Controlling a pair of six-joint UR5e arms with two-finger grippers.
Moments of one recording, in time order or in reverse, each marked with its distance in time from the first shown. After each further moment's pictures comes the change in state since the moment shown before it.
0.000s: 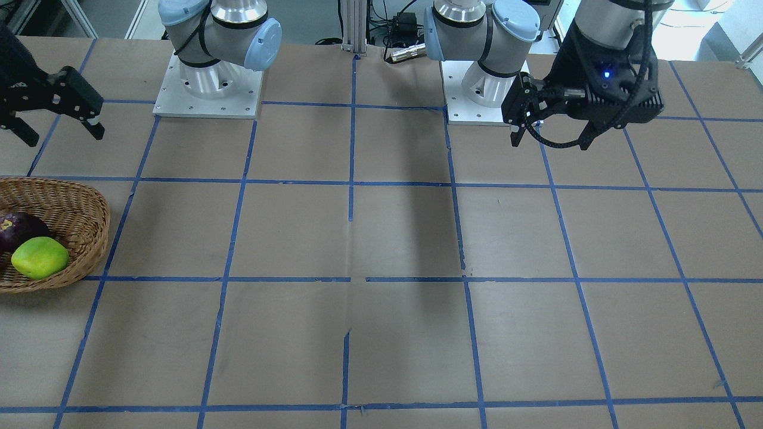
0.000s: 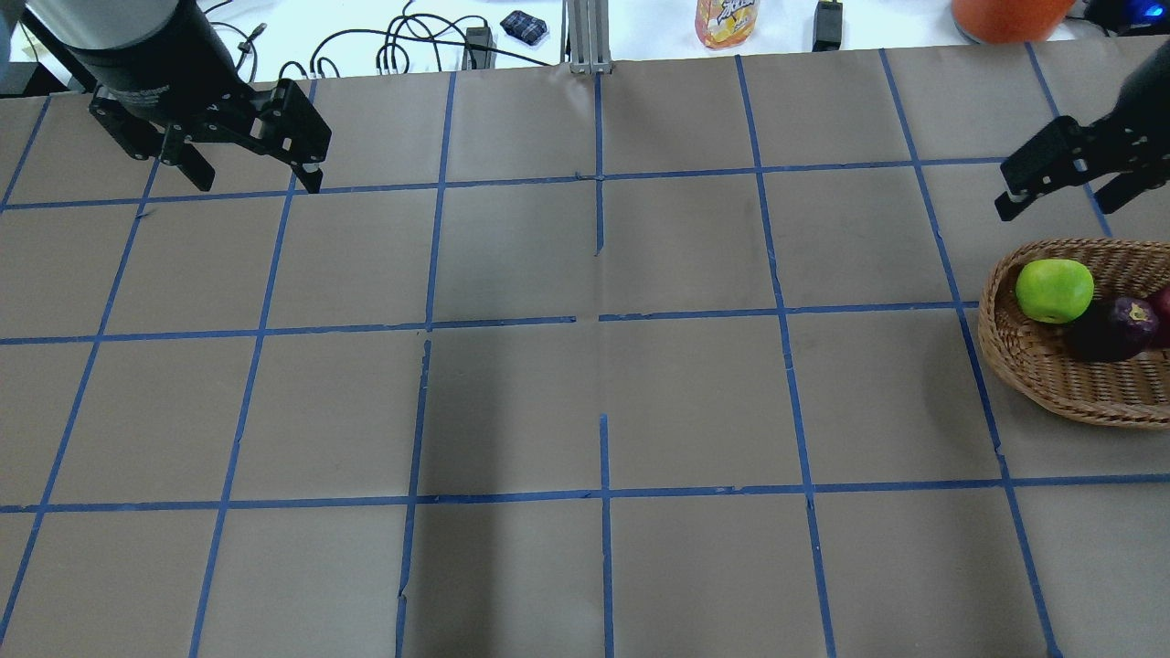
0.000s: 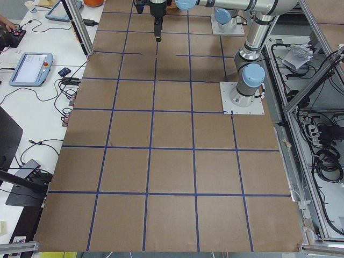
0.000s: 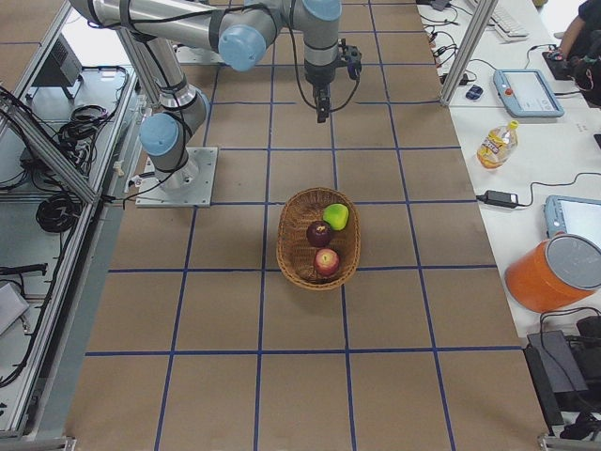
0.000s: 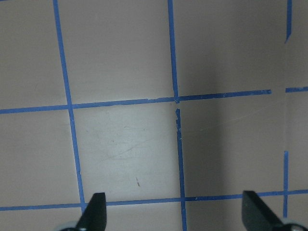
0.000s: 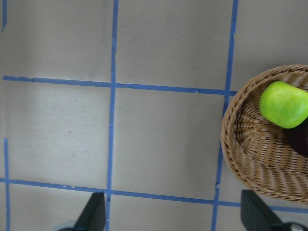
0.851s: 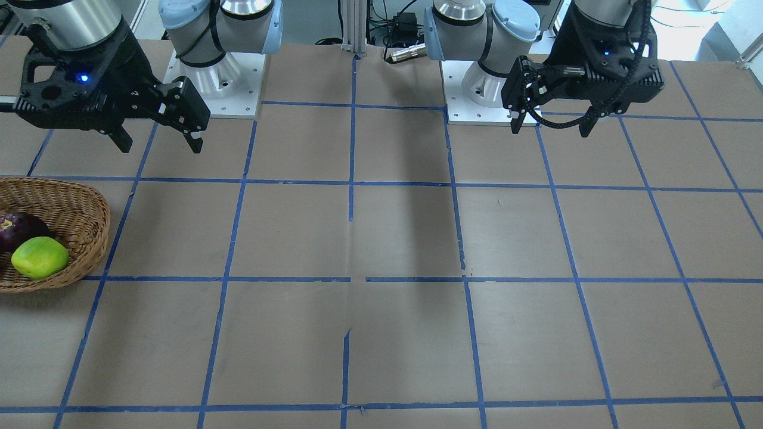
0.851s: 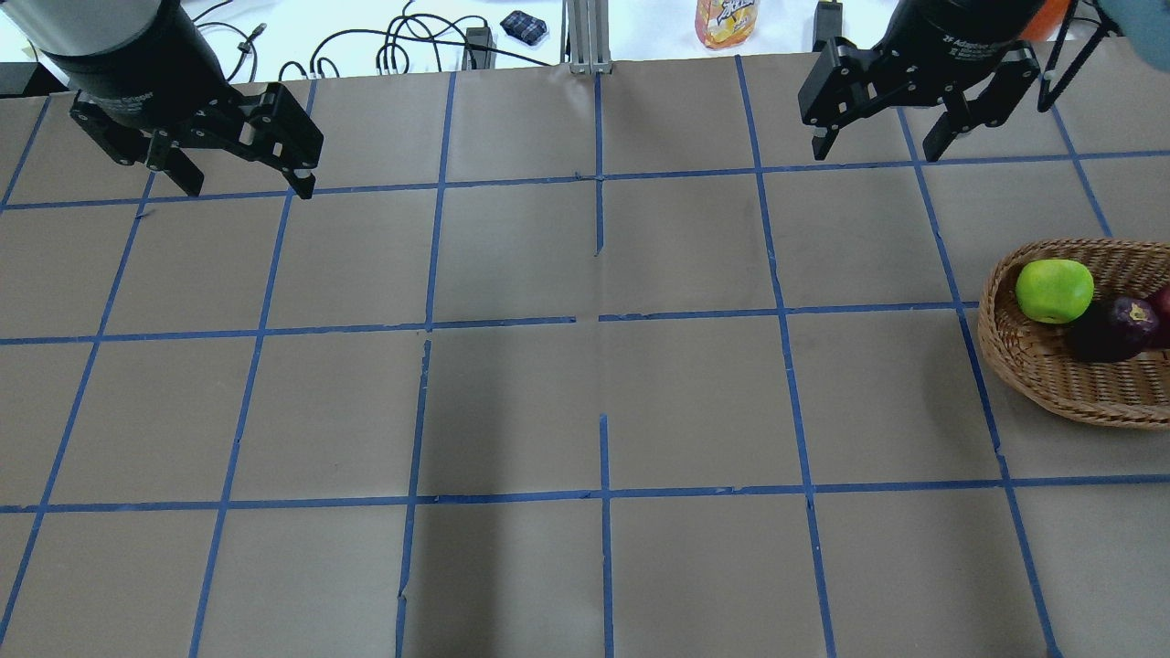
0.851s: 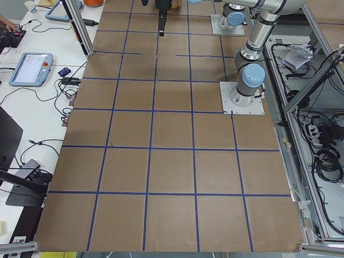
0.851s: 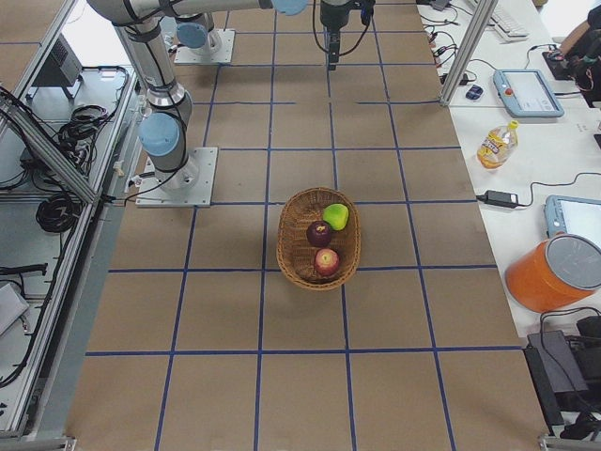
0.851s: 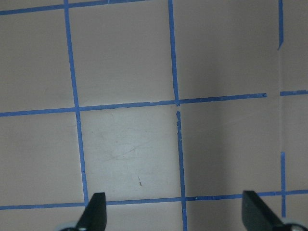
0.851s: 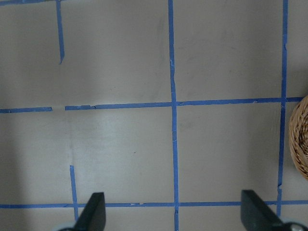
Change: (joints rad) left arm -0.003 0.032 -0.015 -0.003 0.002 -0.001; right arm 0.299 0.141 -0.193 0.031 -0.045 0.380
